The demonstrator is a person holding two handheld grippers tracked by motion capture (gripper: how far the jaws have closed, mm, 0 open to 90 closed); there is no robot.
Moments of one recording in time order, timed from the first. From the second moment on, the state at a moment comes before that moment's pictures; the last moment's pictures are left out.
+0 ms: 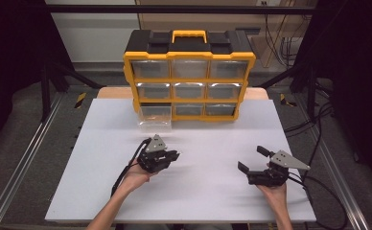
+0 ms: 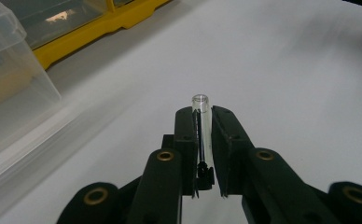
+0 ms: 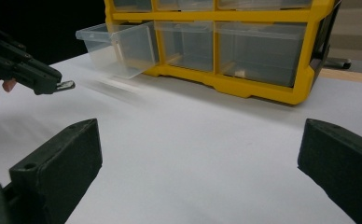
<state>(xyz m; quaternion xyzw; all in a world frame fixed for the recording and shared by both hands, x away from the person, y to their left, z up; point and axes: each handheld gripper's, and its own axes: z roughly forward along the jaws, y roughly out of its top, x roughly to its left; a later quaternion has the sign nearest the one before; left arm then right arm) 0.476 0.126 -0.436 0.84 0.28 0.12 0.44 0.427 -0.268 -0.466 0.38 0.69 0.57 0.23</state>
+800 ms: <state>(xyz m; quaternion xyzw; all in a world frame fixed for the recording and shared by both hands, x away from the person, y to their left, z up) 0.477 0.146 -0.415 0.83 0.30 0.15 0.46 0.427 -0.268 -0.467 0.38 0.69 0.57 0.23</state>
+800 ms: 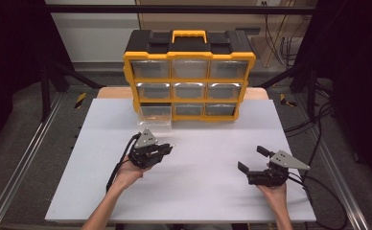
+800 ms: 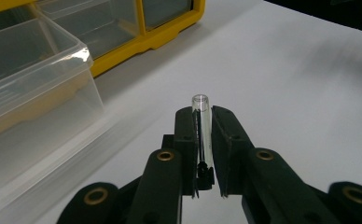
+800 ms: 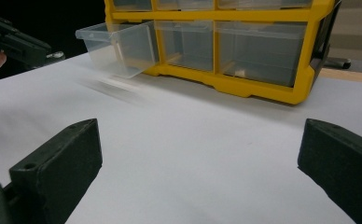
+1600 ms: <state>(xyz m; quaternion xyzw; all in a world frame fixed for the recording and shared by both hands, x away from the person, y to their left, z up) 0.484 0.163 -0.401 0.81 0.33 0.17 0.46 0.427 -0.268 -0.467 0.38 0.69 0.57 0.23</state>
